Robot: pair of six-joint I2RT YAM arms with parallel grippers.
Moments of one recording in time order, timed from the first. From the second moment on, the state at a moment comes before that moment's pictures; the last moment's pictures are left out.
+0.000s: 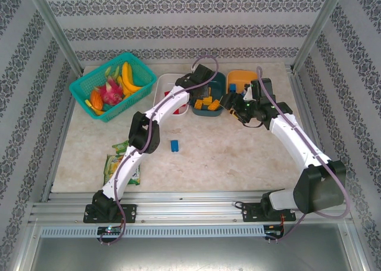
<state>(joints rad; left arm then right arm) -0.57 2.66 2.57 -0.79 -0.21 -0.44 0.20 1.37 1.12 -0.54 -0.45 0.81</state>
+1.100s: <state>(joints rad) -0.59 2.66 2.61 -0.86 -0.26 -0.48 0.20 1.33 1.08 -0.54 -0.46 0.80</state>
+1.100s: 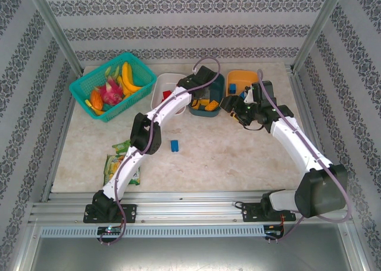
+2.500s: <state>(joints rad) -0.59 0.90 0.86 -0.91 0.03 -0.70 0.88 1.89 1.46 -0.76 -0.13 0.72</state>
